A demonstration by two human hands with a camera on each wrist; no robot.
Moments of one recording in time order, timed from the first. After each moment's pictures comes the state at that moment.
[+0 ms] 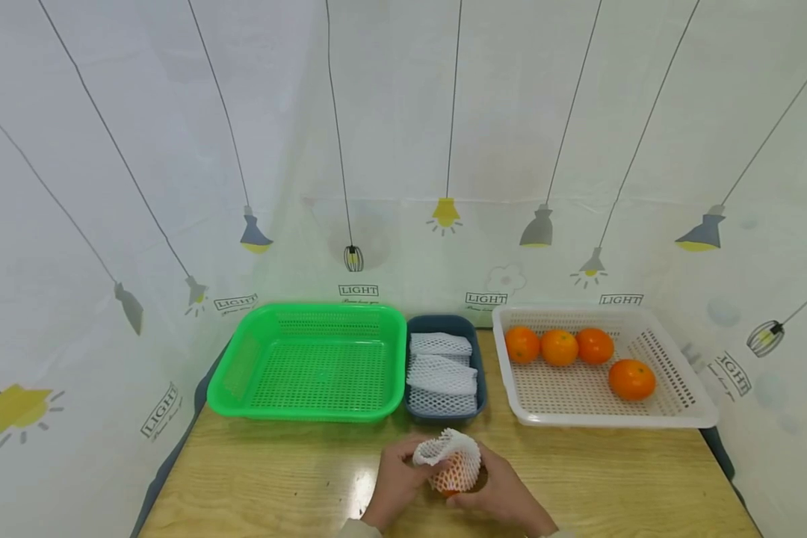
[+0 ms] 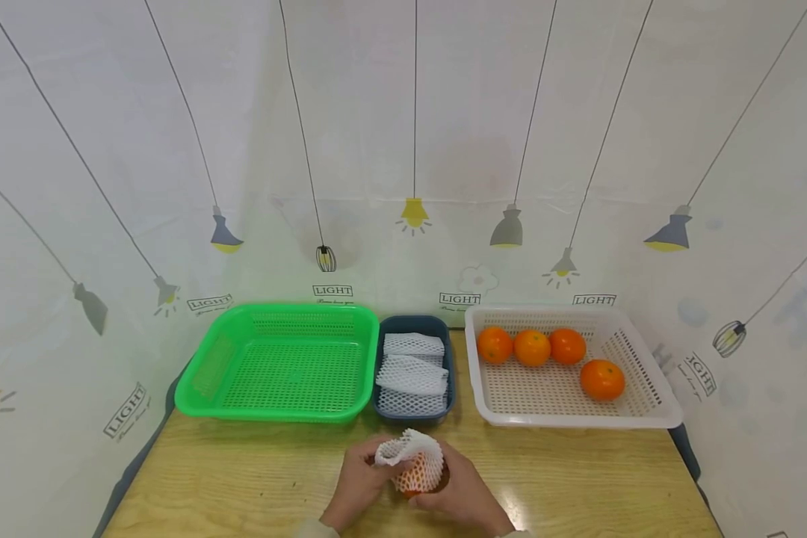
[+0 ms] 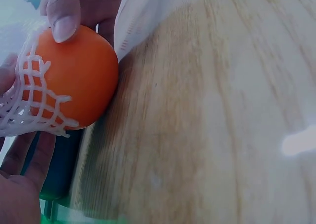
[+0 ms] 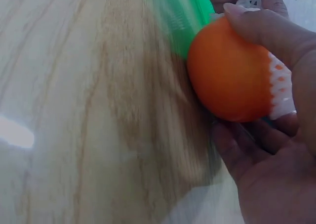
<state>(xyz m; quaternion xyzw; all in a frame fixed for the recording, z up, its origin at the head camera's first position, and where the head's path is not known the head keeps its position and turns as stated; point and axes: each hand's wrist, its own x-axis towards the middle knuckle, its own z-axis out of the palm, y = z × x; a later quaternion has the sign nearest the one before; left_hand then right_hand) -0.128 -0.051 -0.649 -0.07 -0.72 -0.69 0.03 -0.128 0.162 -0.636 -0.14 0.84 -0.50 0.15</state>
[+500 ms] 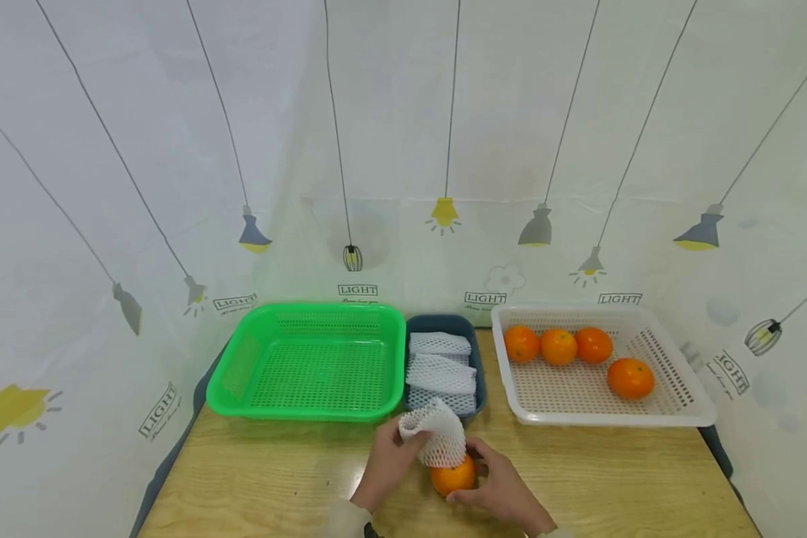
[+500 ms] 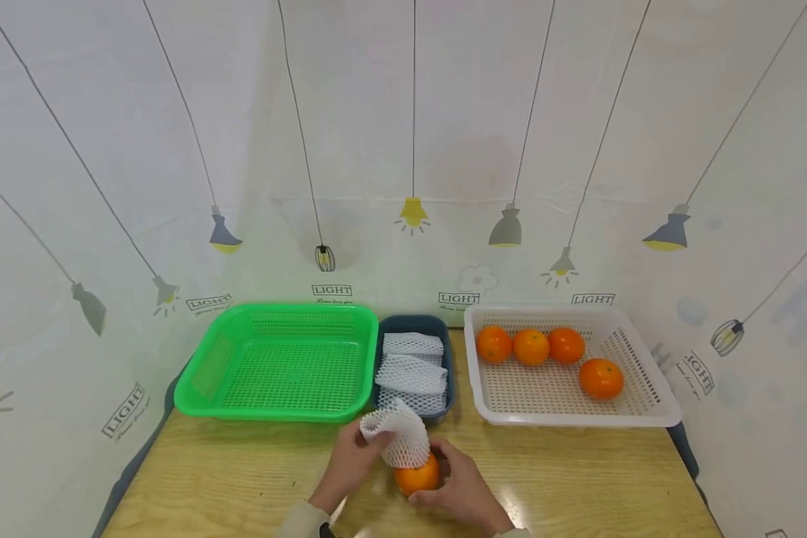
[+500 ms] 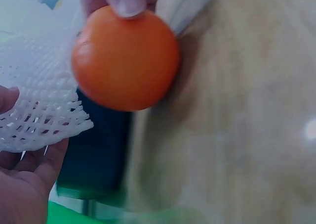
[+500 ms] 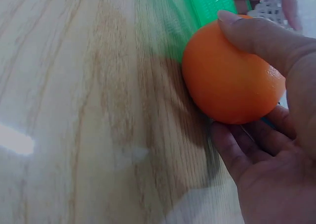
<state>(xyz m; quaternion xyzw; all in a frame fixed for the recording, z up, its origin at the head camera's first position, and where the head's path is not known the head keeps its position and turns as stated) -0.144 -0.066 -0.615 -0.06 -0.73 -0.68 0.00 -0.133 0.162 -0.633 -0.13 0.83 -0.52 0.18</state>
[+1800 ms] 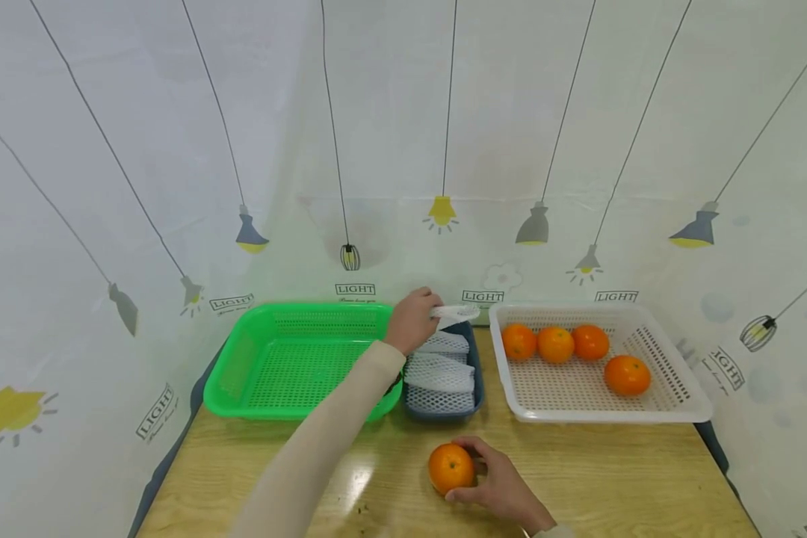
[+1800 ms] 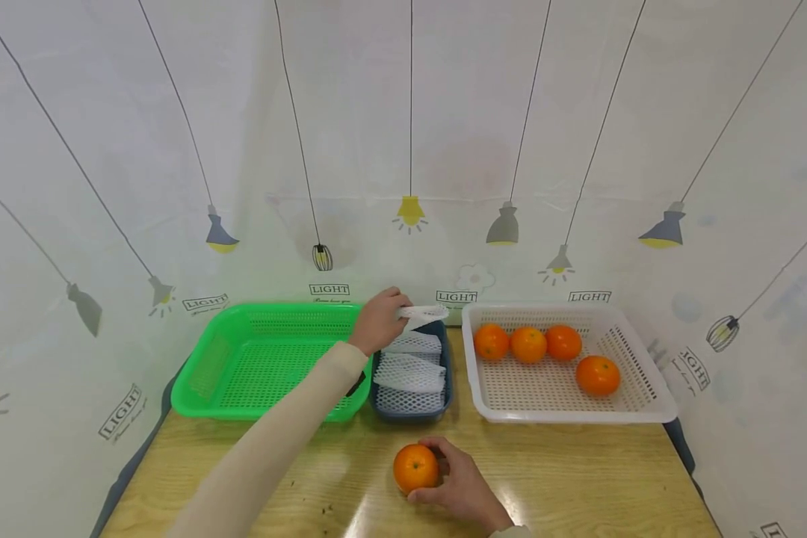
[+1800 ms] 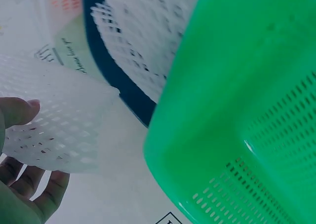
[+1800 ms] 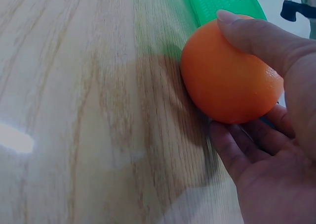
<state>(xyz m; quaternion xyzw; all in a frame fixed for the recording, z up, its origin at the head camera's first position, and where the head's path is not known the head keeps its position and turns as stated) -0.337 -0.037 -0.516 -0.22 -0.94 -0.19 0.16 -0.131 0.164 -0.630 -0.13 0.81 -0.53 0.19</state>
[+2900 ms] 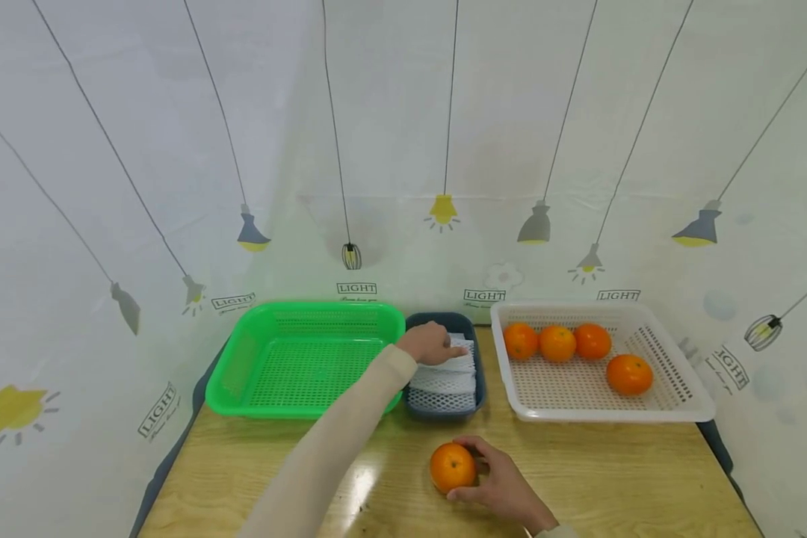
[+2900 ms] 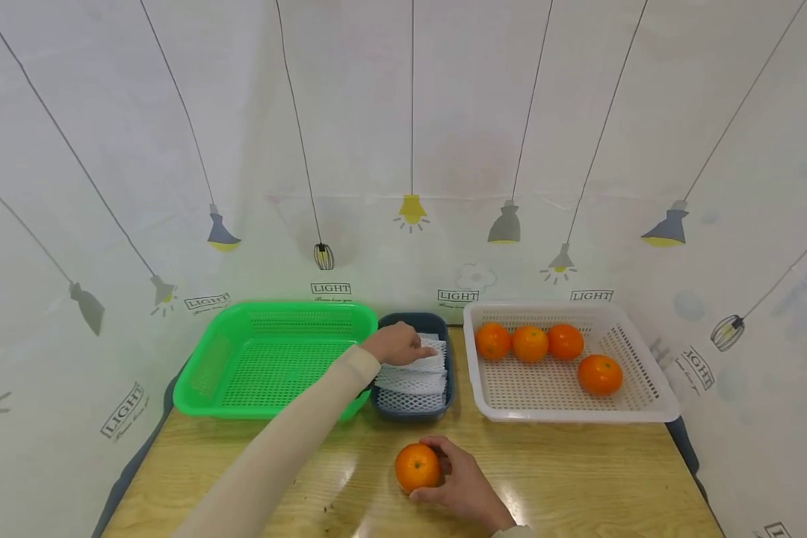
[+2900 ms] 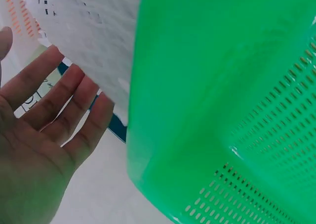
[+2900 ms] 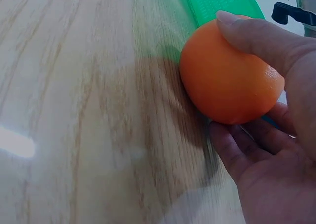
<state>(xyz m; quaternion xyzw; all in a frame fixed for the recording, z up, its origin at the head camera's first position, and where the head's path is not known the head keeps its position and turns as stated) -0.336 -0.019 -0.540 -0.23 -0.95 -0.10 -0.16 -0.131 0.165 -0.633 -0.13 0.82 -0.53 0.18</state>
